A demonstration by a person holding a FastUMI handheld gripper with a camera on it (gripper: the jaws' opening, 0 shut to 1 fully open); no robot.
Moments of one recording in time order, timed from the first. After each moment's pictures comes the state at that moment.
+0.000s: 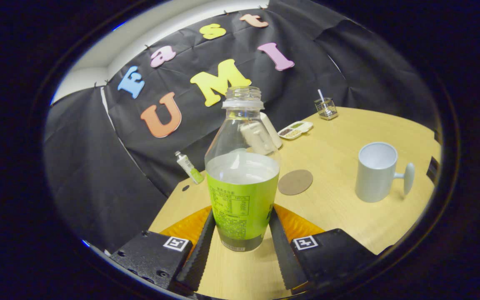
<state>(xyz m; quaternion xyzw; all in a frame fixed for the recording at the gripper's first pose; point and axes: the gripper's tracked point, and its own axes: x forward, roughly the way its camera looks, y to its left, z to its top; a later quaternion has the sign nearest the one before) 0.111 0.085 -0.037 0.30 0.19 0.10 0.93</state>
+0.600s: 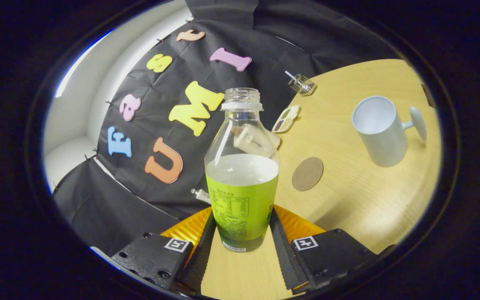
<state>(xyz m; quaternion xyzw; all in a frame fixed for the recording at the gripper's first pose) 0.126 0.070 -0.012 0.50 0.15 0.10 0.85</state>
